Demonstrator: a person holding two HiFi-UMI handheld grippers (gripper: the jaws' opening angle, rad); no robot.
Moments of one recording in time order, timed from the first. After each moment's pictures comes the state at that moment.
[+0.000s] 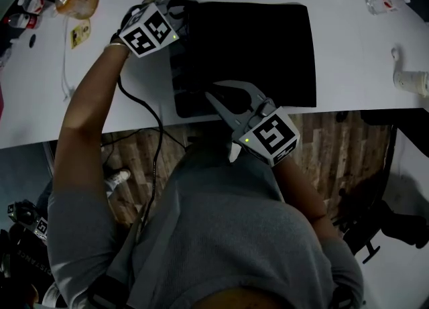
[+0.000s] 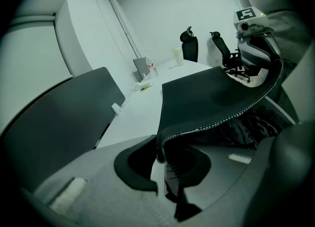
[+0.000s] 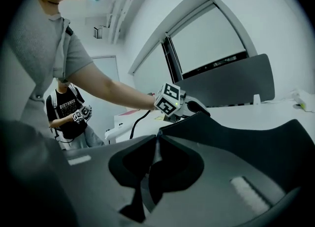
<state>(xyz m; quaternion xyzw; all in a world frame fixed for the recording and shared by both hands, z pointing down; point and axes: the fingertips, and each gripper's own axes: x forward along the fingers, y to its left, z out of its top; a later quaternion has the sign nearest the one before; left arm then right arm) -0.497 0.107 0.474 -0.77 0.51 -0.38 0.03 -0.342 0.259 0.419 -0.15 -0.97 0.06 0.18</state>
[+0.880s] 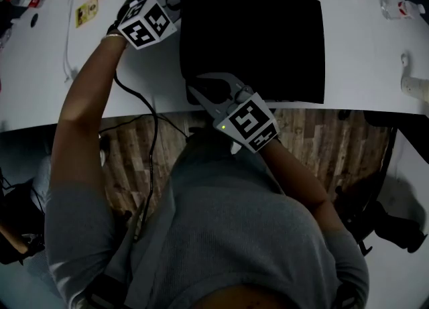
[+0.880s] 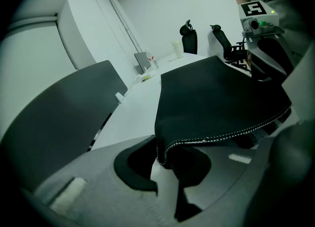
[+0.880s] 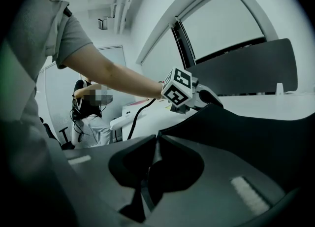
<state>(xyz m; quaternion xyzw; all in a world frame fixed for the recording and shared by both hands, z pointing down) -0.529 0.153 0.505 -0.75 0.52 -0.41 0.02 -0.380 0.322 0.469 -0.20 -0.95 0.05 0.22</state>
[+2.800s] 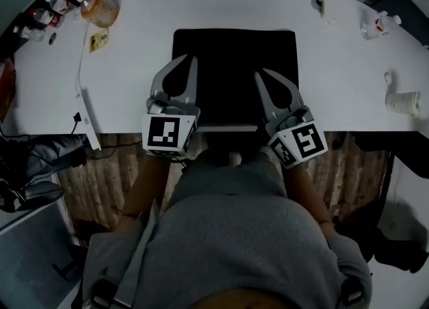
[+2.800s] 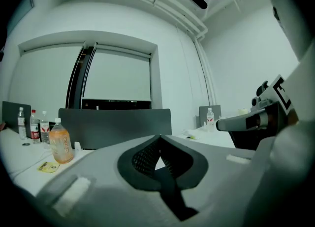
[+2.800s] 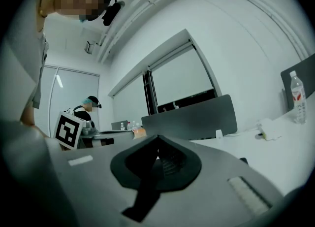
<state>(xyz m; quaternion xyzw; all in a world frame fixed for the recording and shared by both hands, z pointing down) -0.418 0.217 0.339 -0.55 0.84 0.00 -0.01 -0.310 0.143 0.328 0.01 -1.00 0.06 0.02</state>
